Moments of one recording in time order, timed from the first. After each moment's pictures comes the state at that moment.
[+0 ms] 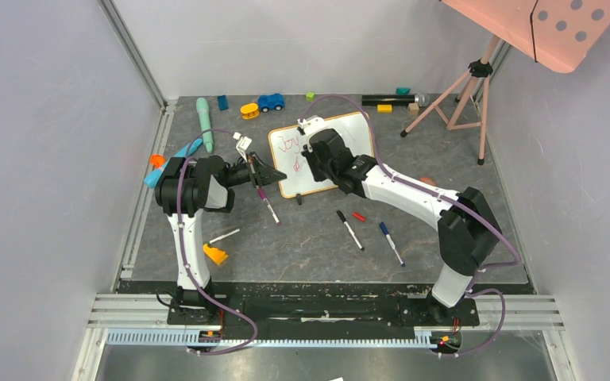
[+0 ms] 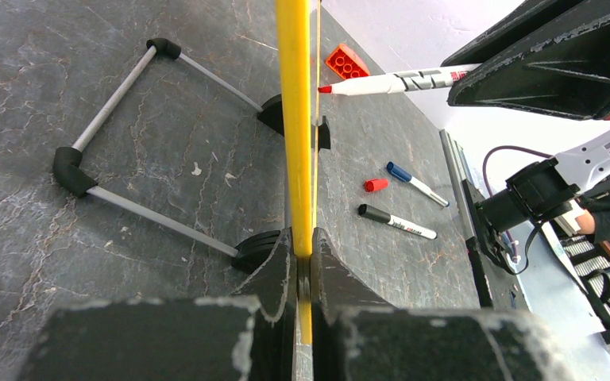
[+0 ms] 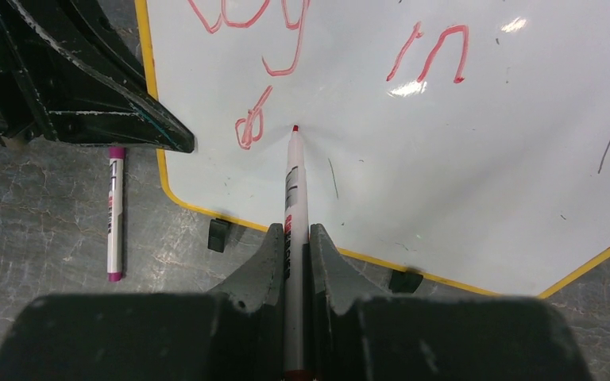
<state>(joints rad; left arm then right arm) -0.07 2.24 0.85 1.52 1.22 -0.79 0.77 1.74 1.35 -0.24 0.25 0.11</state>
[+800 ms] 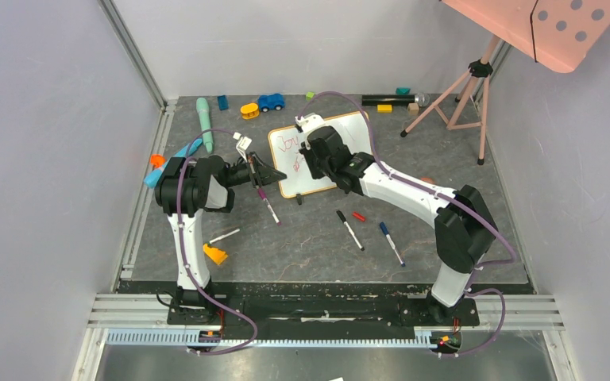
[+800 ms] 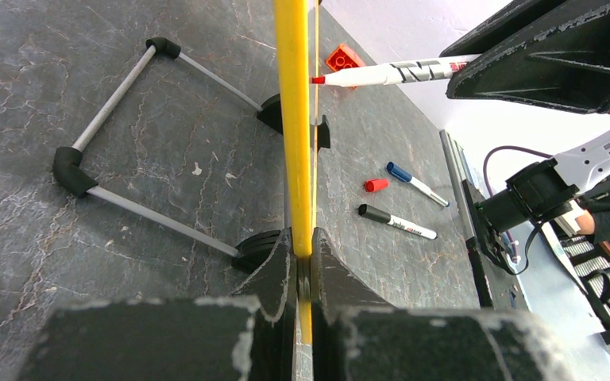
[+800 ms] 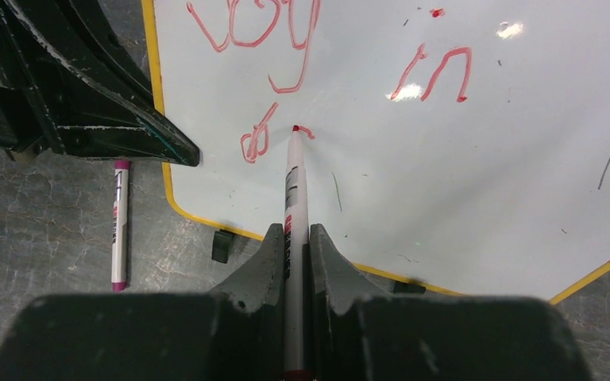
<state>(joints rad) -0.07 2.24 0.85 1.52 1.22 -0.79 0.77 1.76 1.38 -0.25 0.26 0.11</state>
